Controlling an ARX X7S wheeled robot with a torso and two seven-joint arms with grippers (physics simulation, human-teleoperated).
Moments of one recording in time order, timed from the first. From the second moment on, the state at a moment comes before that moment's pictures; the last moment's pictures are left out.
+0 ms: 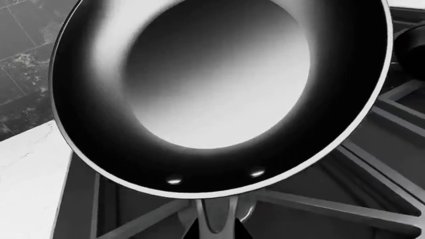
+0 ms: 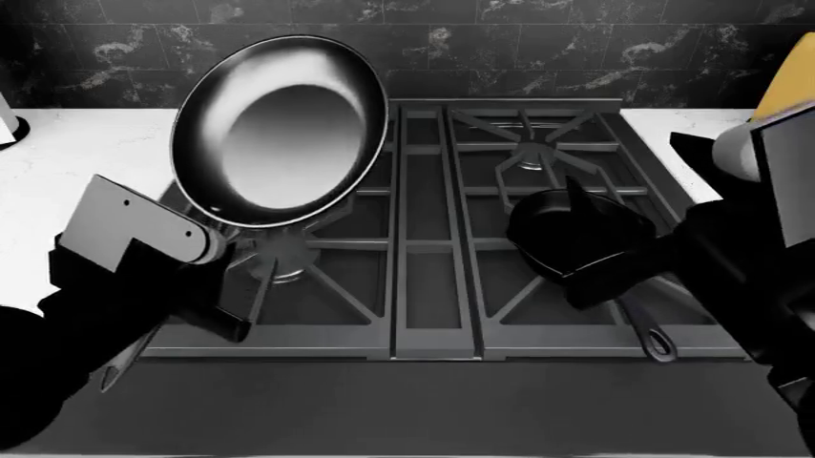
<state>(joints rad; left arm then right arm) -0.75 -0.96 0.32 0.52 -1.18 -1.01 -0.29 1.02 0.98 -0.28 -0.75 1.65 1.04 0.84</state>
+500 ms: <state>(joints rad) -0.73 -0.99 0.40 0.48 -1.12 -1.03 -0.20 0.85 0.96 -0.17 -0.81 1.45 0.88 0.70</state>
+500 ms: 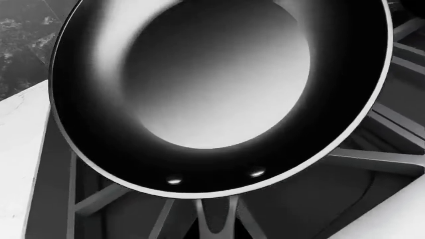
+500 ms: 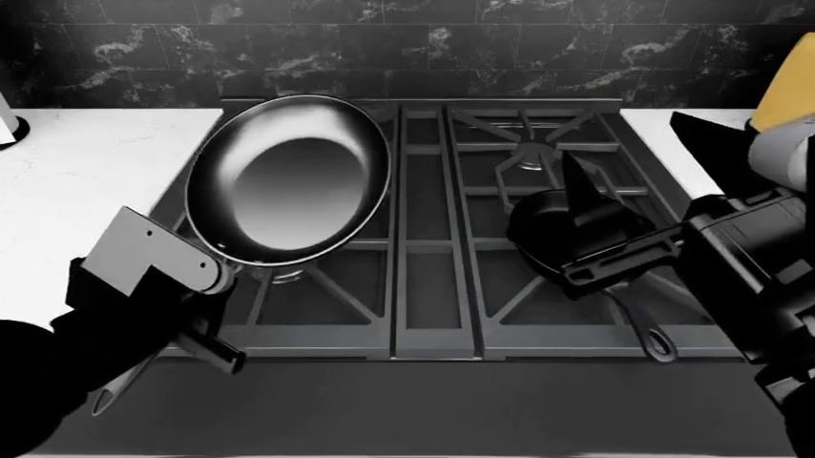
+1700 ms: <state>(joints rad) -0.79 -0.96 0.48 0.39 -1.12 -1.16 -0.22 0.69 0.94 -0.15 -0.81 1.32 0.78 0.58</state>
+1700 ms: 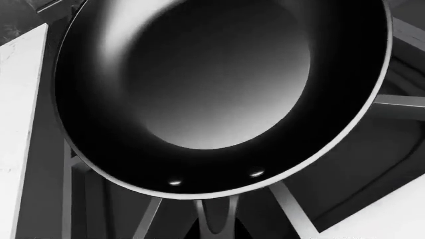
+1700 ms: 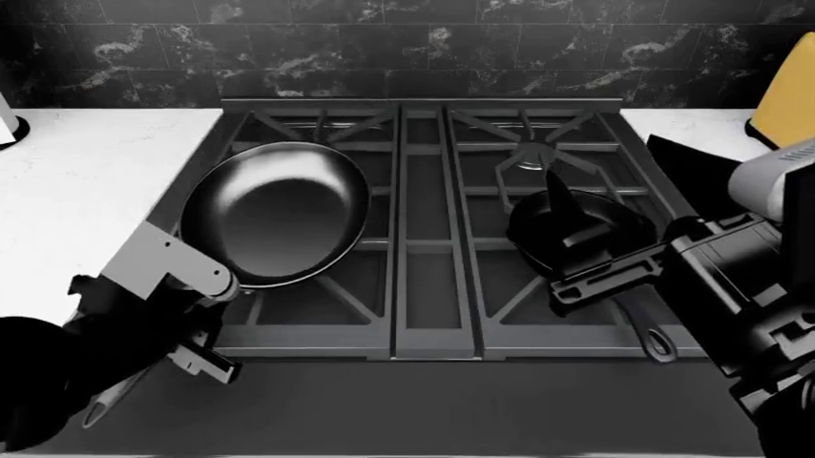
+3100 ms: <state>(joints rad) -0.79 -0.89 0.10 0.59 -1.44 -0.93 -0.35 0.87 0.90 -0.23 -0.80 1.42 0.85 0.64</state>
